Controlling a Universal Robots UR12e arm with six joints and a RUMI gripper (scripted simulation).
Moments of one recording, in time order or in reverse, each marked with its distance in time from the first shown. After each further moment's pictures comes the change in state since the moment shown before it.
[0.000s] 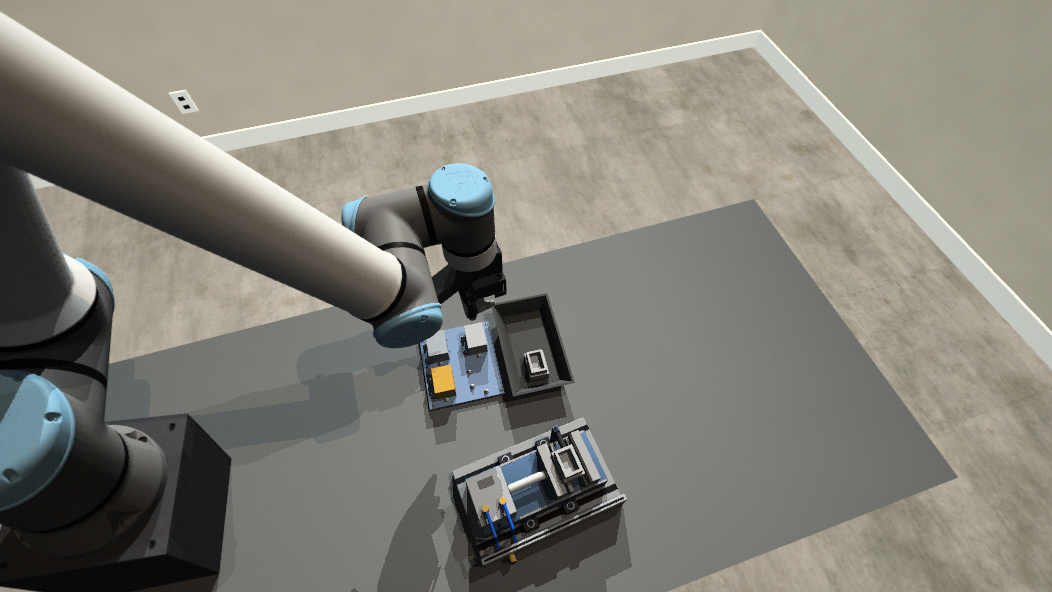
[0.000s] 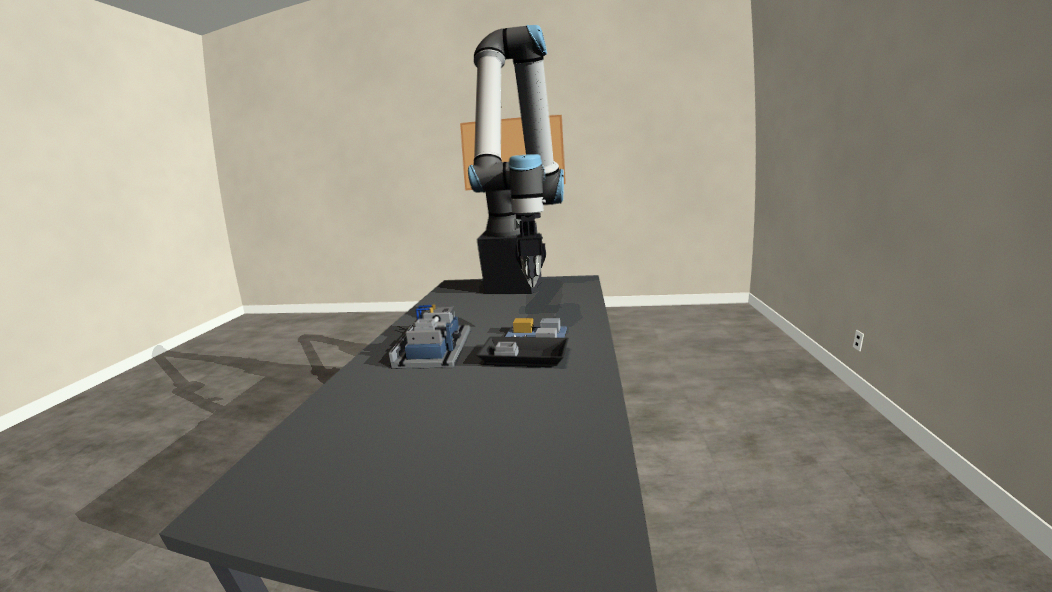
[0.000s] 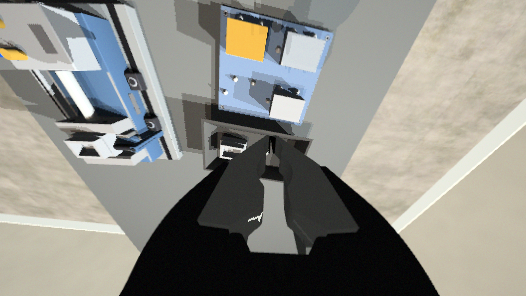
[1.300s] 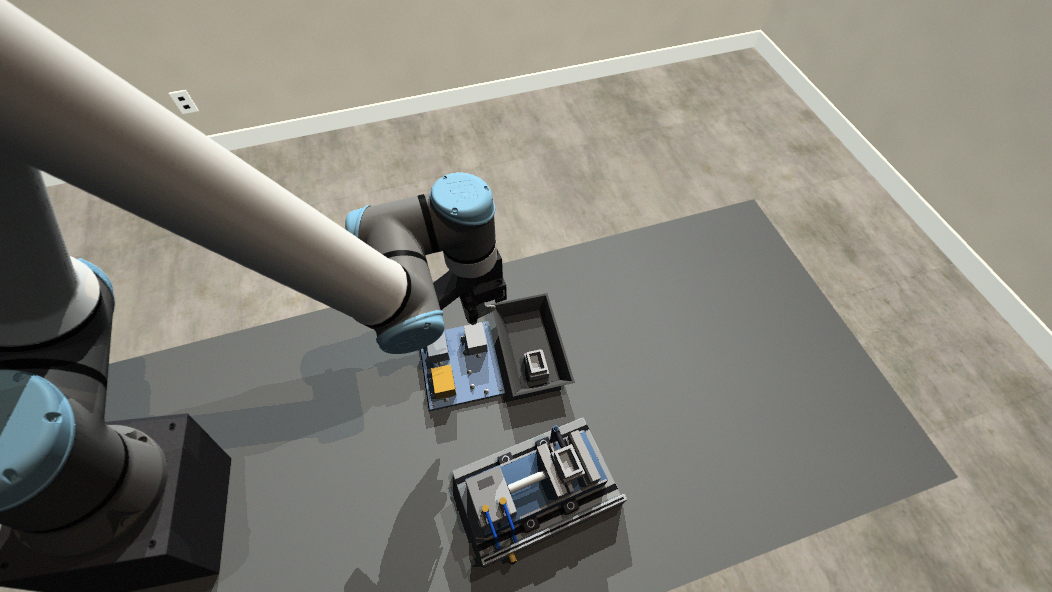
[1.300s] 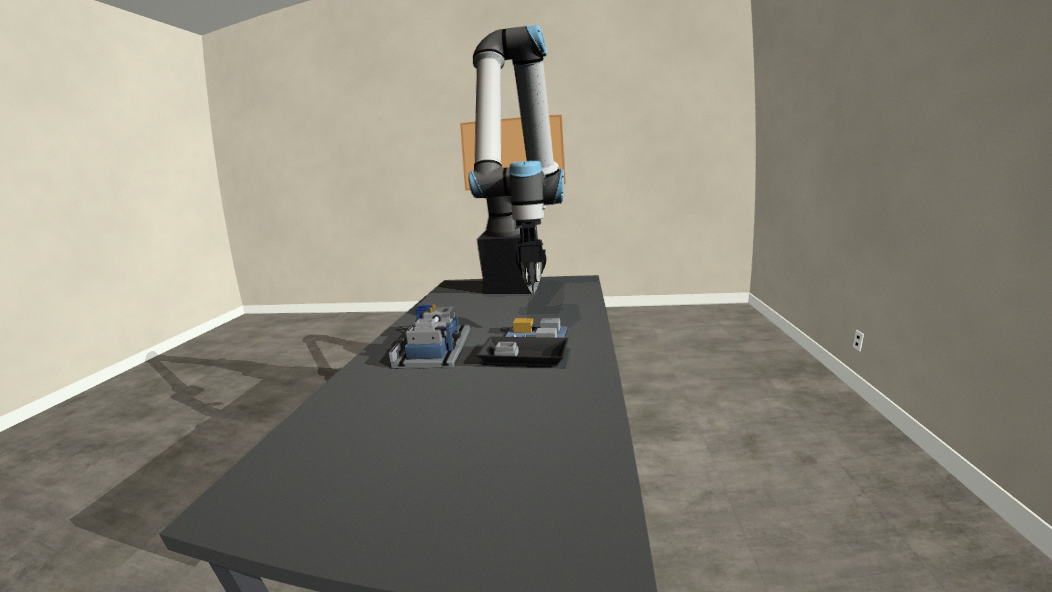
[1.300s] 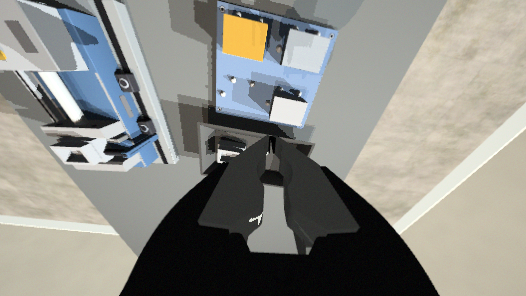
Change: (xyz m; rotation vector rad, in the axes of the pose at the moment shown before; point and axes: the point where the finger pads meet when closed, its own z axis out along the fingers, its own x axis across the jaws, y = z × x) arm 0.000 0.000 0.018 0.000 0.000 0.000
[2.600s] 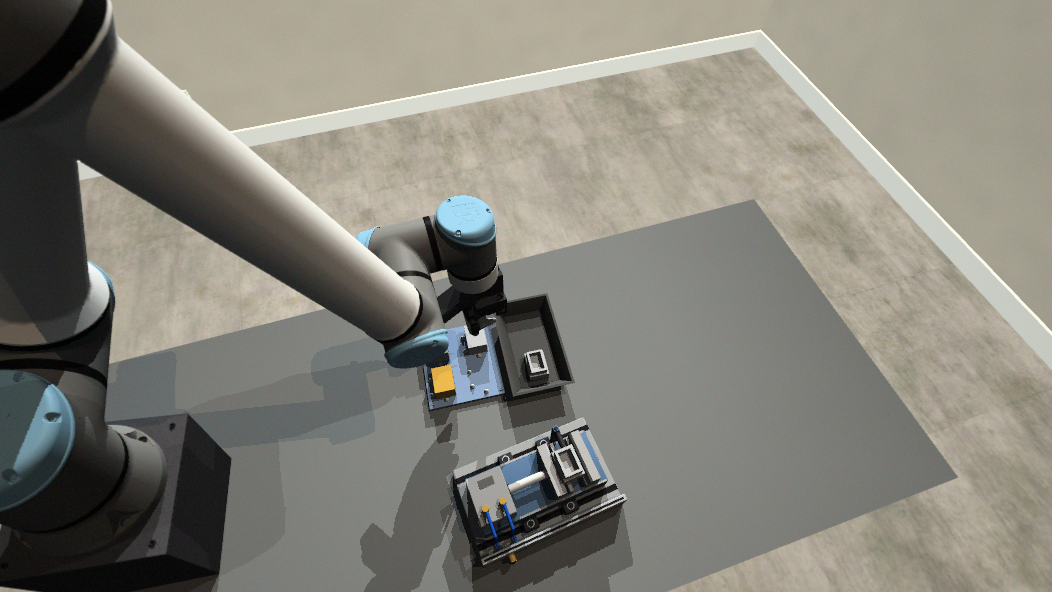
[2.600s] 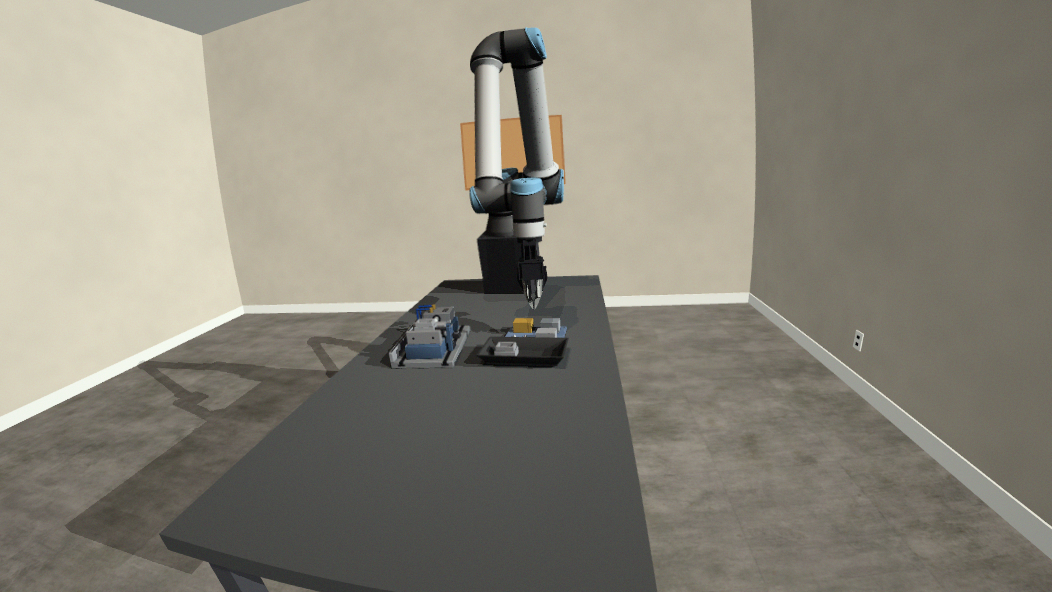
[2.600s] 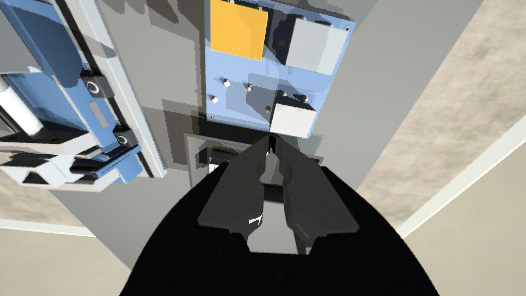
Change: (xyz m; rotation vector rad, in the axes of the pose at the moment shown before) arm 0.000 0.000 0.050 0.000 0.000 0.000
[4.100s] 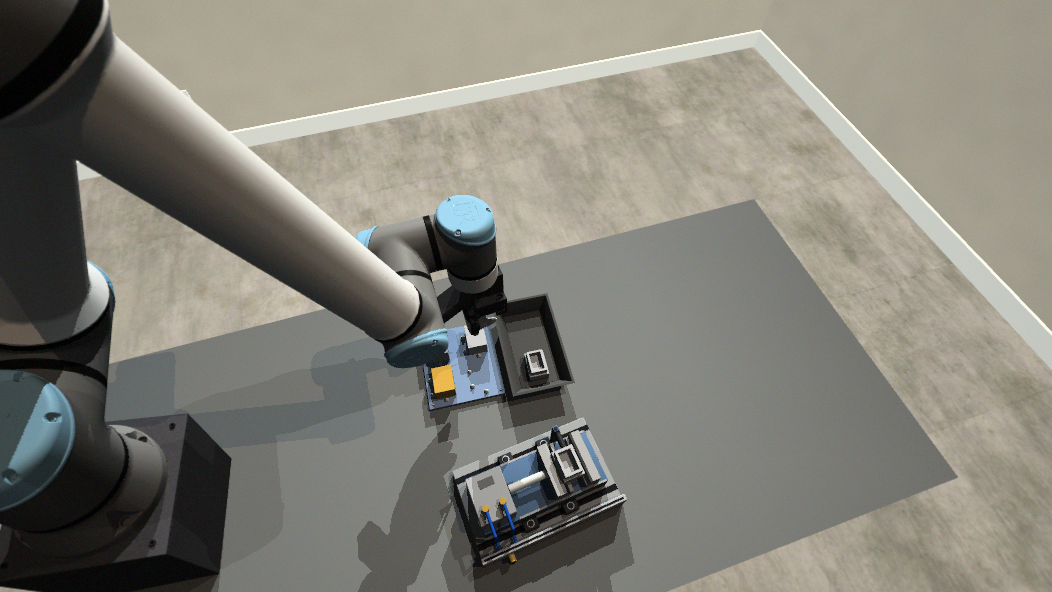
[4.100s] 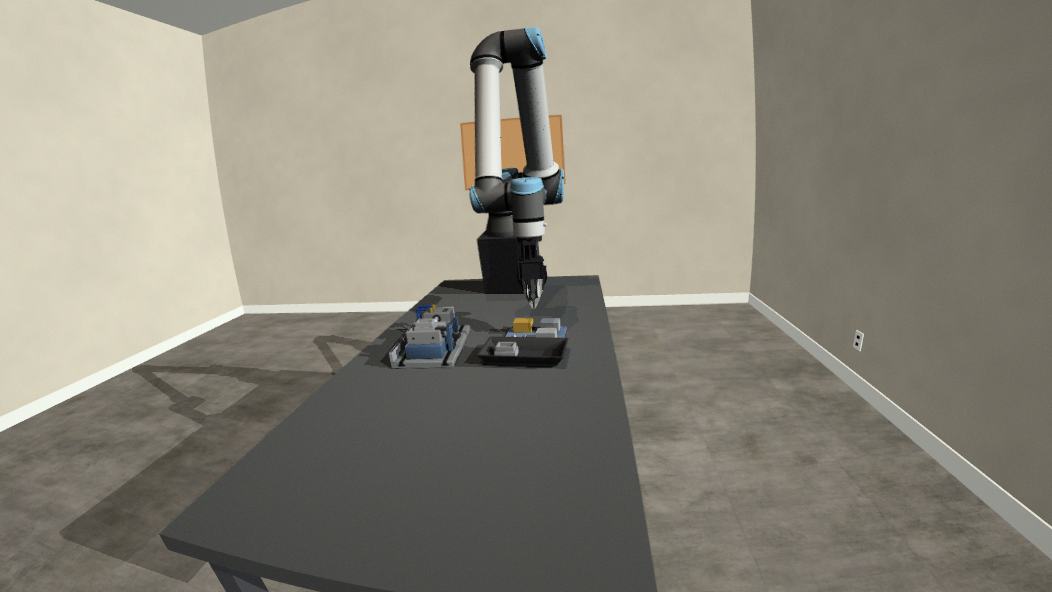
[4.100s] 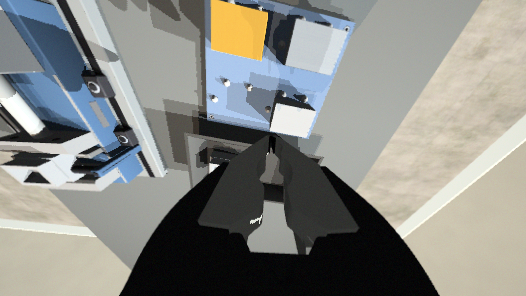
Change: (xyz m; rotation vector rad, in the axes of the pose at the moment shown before) arm 0.000 0.000 -0.001 0.000 0.000 0.000
